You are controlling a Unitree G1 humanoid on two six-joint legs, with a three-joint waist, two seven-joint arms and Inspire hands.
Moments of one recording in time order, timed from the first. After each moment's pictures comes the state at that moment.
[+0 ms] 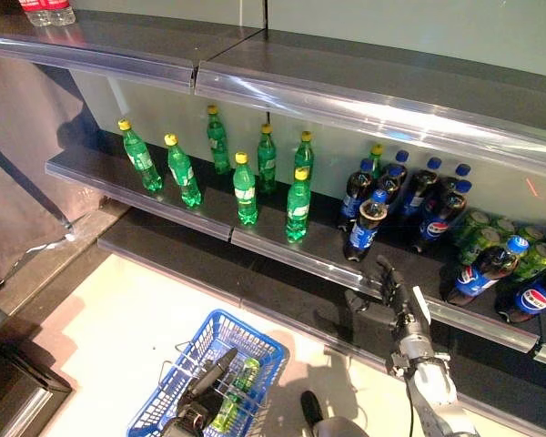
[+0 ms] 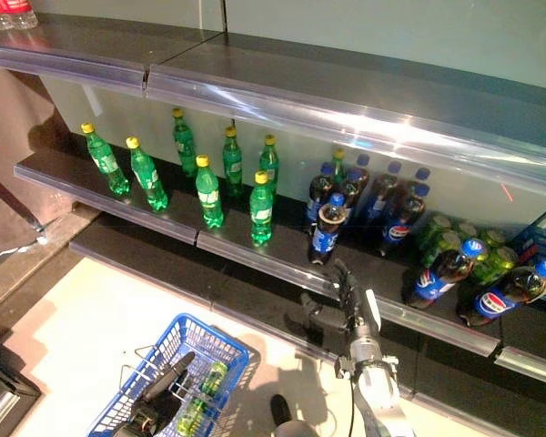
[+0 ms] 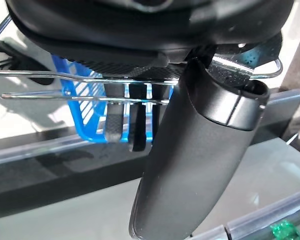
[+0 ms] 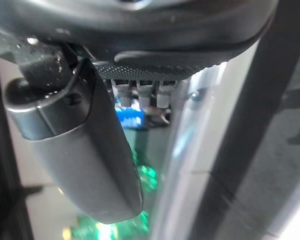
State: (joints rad) left arm 0.07 0.17 -0.06 0.90 -1.19 -0.01 -0.16; right arm 0.10 -0.31 0.15 0.30 0.33 -0.35 -0.19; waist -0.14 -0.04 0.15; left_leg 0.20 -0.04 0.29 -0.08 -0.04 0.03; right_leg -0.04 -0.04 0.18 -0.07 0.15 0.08
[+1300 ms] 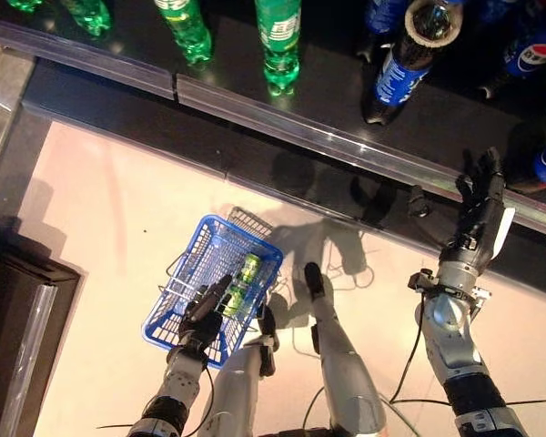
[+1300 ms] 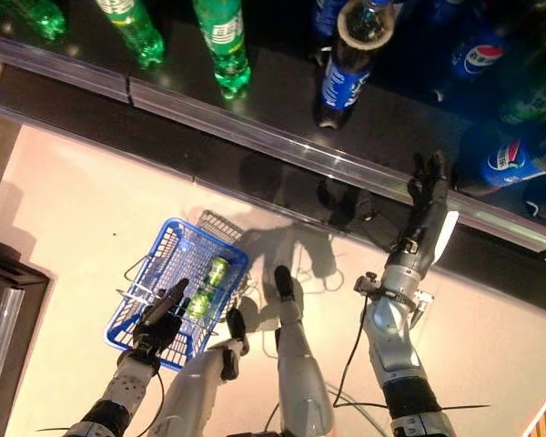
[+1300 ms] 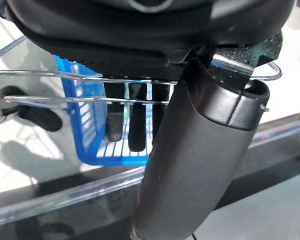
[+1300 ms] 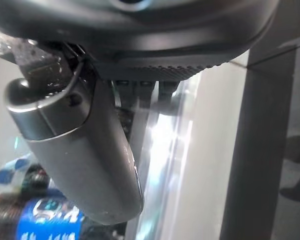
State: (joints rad) left arm -0.20 0.21 -0.11 0.84 -1.35 -0.15 -0.18; right arm -0.20 -0.39 0.06 0.20 0.21 -0.50 -0.60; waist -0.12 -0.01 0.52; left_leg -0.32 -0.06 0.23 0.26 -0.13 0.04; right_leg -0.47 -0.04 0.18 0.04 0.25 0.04
